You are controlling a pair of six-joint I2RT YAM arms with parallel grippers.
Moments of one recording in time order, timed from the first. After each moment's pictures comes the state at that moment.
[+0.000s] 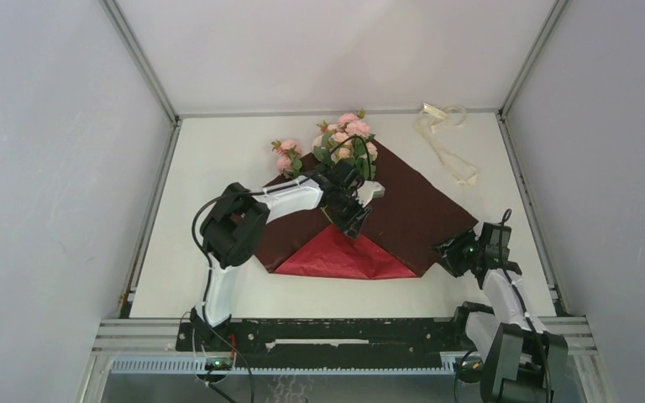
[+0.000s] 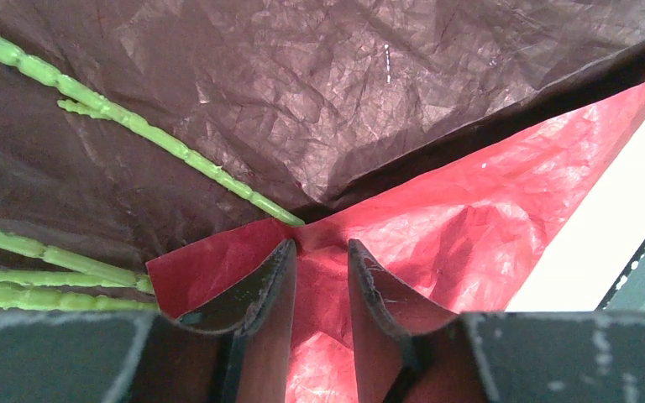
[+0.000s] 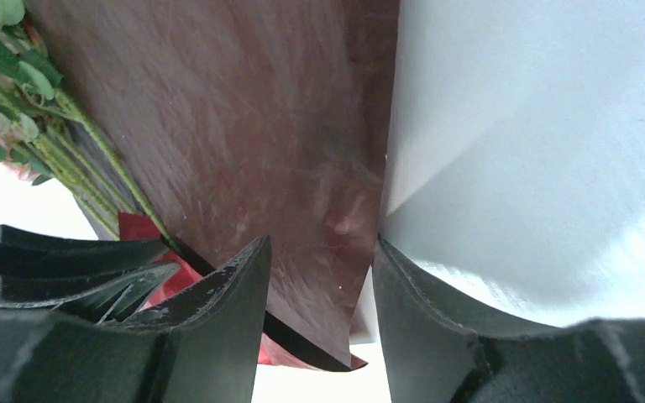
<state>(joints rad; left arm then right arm) -0.76 2.09 1.49 -0.53 0.44 0.13 -0.25 0.92 0.28 -0.35 -0.37 0.82</state>
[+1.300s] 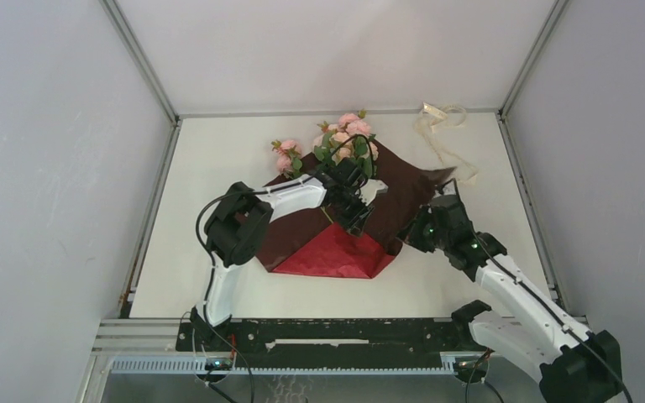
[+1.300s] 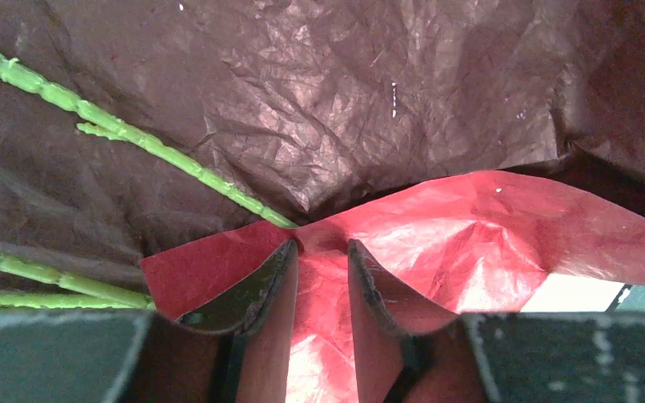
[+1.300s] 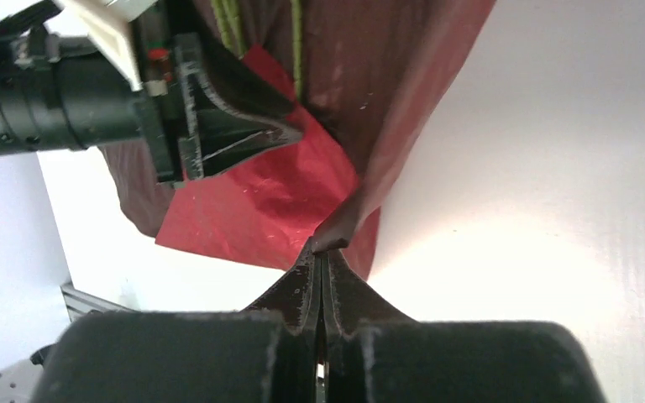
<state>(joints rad) -0.77 2.12 1.53 -0.54 0.43 0.13 0.41 0.87 0.59 -0.49 -0.09 0.83</state>
